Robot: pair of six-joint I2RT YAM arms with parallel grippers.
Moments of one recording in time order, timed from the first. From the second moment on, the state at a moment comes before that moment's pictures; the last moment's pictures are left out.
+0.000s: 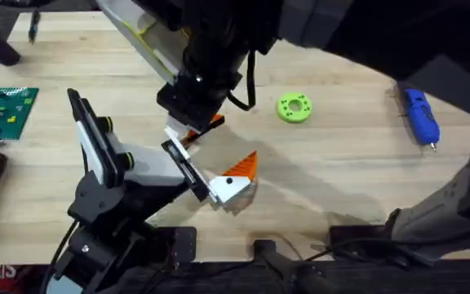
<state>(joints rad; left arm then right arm) -0.47 0.01 0.01 -0.05 0.46 -0.14 0.98 1.88 1.93 -1.26 -0.20 -0.03</state>
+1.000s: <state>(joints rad) -0.47 0.01 0.01 -0.05 0.46 -0.14 0.98 1.88 1.93 -1.26 -0.20 -0.03</state>
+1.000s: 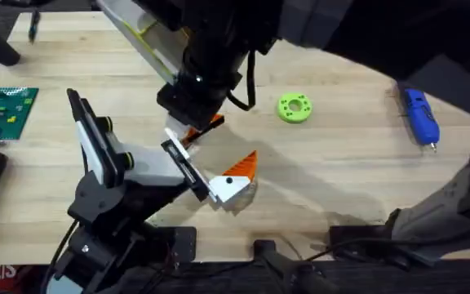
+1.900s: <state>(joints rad) -0.47 0.01 0.01 -0.05 0.45 -0.14 0.88 1.74 1.94 -1.31 -0.18 -0.03</state>
